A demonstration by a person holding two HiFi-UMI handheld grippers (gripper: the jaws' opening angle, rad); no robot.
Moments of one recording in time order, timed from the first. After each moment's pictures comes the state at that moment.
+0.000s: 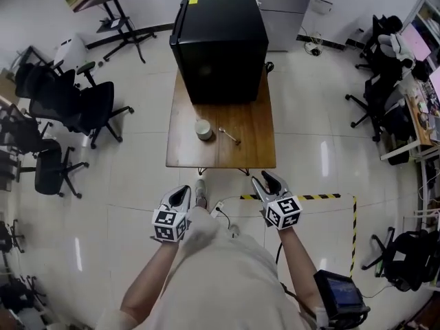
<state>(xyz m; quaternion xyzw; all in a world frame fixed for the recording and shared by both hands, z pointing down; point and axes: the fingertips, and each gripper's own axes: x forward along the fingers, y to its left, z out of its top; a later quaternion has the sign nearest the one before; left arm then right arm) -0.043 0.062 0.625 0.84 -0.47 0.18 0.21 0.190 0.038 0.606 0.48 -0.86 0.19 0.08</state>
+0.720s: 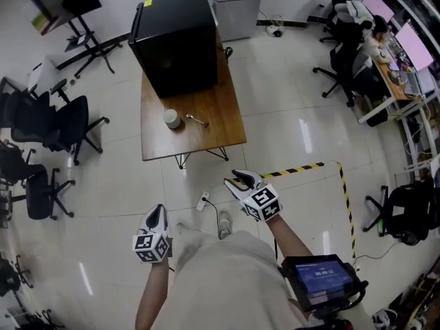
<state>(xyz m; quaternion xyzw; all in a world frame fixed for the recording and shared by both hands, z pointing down) -0.096 0.189 0.604 0.81 -0.51 0.16 0.24 0.149 0.143 0.597 0.42 -0.88 0.19 0.15</state>
